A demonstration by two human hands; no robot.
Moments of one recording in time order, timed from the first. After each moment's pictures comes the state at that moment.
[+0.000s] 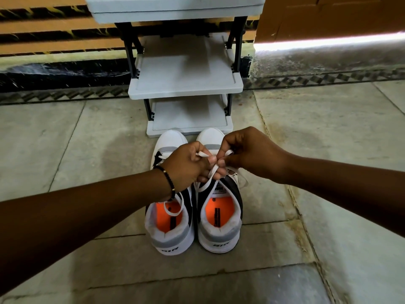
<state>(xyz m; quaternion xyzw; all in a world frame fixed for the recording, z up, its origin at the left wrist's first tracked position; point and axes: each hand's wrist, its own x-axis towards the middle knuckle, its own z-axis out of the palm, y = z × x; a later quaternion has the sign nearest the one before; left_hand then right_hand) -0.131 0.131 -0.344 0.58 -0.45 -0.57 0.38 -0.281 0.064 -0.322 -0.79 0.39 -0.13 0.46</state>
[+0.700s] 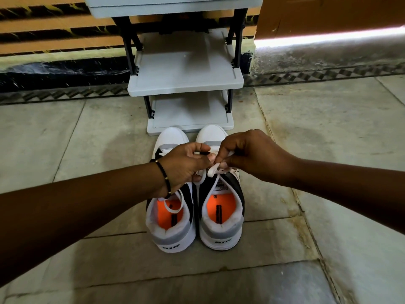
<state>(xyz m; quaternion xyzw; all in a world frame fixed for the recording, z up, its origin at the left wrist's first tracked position) -0.127 0.132 -0.346 0.60 -0.36 -0.61 0.37 -0.289 0.073 -0.324 -0.86 0.30 -0.14 0.38</state>
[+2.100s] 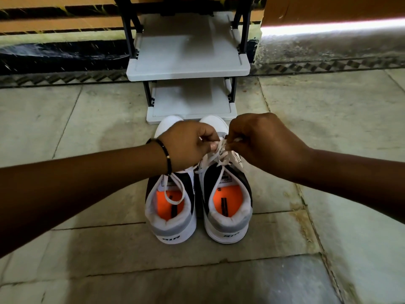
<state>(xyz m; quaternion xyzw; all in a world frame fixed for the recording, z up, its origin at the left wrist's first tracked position) -0.117 0.121 -0.331 0.63 -0.70 -0.28 0.19 -0.286 0.074 -0.320 -0.92 0.30 -0.15 0.18</state>
